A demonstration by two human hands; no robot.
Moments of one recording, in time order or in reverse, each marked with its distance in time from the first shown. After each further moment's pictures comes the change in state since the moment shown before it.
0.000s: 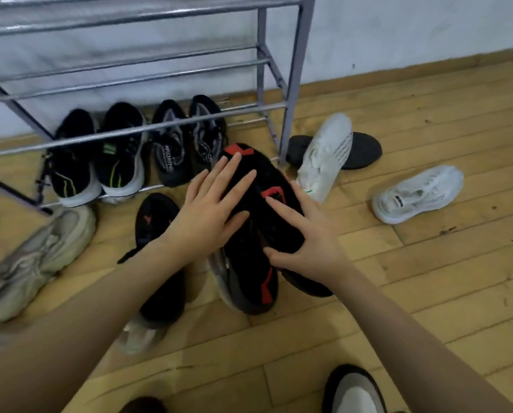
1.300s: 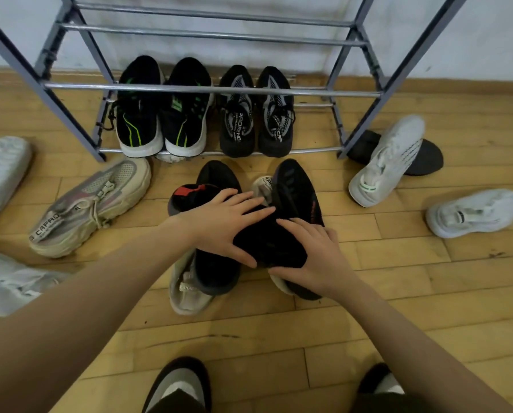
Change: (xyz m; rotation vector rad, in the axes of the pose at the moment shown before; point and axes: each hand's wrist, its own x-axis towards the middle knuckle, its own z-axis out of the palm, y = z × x) left_hand -0.078 -0.093 0.037 -0.070 -0.472 0.118; right_hand -0.001 -0.037 0.094 -0.264 -0.331 -0.008
